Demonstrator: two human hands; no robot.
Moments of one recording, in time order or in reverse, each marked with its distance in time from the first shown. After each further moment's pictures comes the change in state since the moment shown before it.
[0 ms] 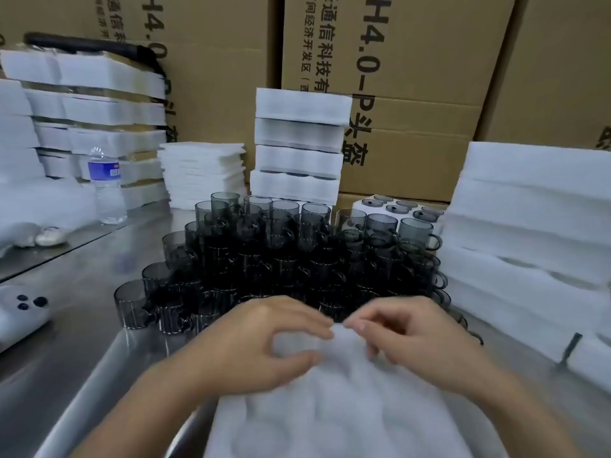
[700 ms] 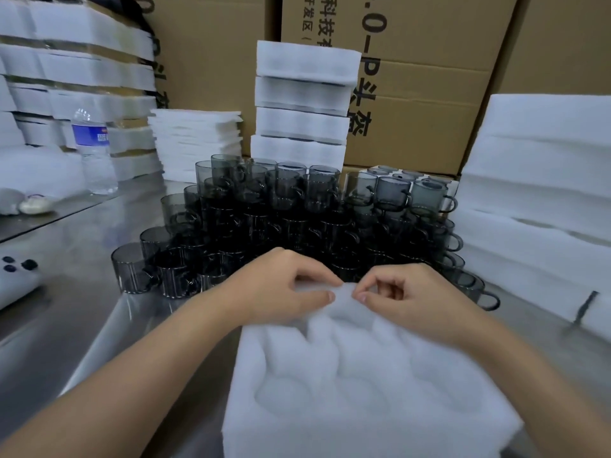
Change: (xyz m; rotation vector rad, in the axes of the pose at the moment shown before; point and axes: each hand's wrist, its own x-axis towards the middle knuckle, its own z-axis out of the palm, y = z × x) left_hand 0.019 -0.040 0.019 -0.088 -0.125 -0.269; right_hand 0.016 0.032 0.019 -0.296 0.057 -0.042
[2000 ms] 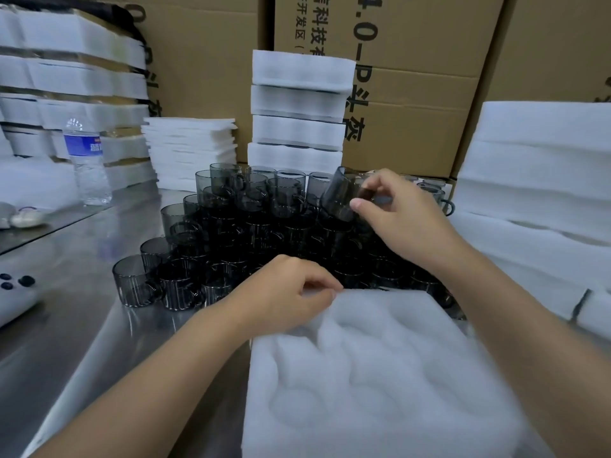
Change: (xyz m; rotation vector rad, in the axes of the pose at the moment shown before) left_hand 0.004 -0.007 0.004 -0.025 0.104 0.072; right_hand 0.062 -0.045 -0.027 -0.010 0.442 0.000
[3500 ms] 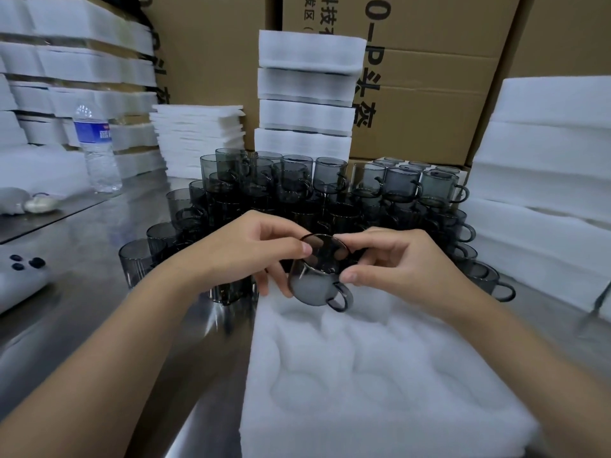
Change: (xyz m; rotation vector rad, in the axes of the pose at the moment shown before) left_hand -0.013 0.009 -0.048 -0.401 -0.075 -0.177; right_hand -0.054 0.015 0.014 0.566 -0.425 -0.041
